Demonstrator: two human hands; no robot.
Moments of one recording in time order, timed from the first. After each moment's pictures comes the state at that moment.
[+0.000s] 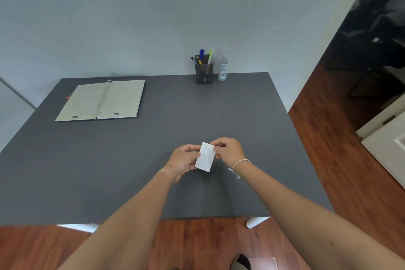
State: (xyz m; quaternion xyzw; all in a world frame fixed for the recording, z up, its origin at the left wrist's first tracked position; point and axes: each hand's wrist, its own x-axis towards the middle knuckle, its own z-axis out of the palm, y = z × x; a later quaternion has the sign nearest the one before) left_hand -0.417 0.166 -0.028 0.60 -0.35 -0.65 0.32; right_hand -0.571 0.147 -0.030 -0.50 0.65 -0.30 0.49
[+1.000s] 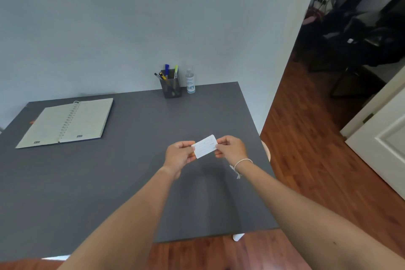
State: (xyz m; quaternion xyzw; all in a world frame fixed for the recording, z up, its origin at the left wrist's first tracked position) left_hand -0.536 0.119 -0.011 0.62 -0.34 -0.58 0.40; right_hand -0.696 0.116 -0.022 -0.41 0.65 -0.40 0.51
